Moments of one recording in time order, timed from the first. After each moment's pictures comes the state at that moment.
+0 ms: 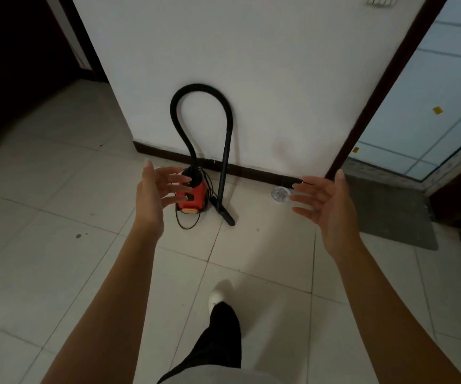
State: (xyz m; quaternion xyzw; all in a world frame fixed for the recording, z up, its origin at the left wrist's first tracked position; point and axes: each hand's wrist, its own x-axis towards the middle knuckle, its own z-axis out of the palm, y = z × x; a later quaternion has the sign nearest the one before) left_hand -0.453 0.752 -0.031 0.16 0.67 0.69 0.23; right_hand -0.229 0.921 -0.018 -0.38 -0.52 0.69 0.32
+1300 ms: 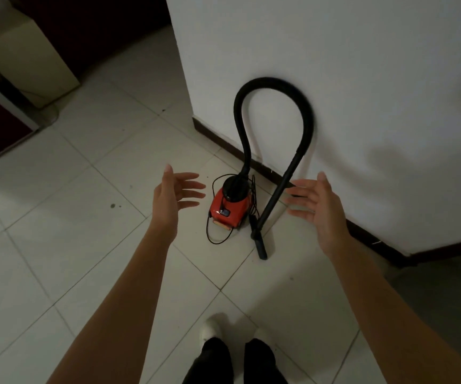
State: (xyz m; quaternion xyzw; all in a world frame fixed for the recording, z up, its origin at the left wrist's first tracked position) left_hand -0.682 0.948 -0.117 -0.02 0.72 0.68 0.15; right_hand -0.563 1.172 -0.108 -0.31 -0.61 0.73 0.08
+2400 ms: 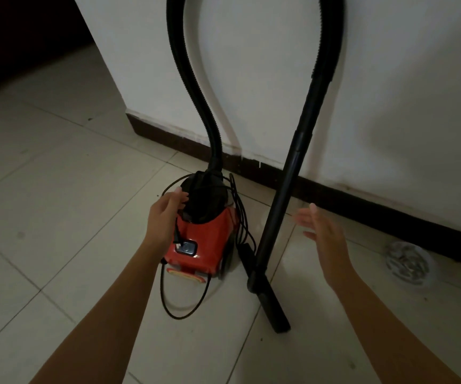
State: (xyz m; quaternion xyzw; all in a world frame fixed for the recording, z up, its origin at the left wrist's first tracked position) left_hand -0.876 1.072 -0.634 0.12 0.80 0.57 0.13; right_hand -0.688 1.268 -0.641 -0.34 -0.66 0.63 0.23
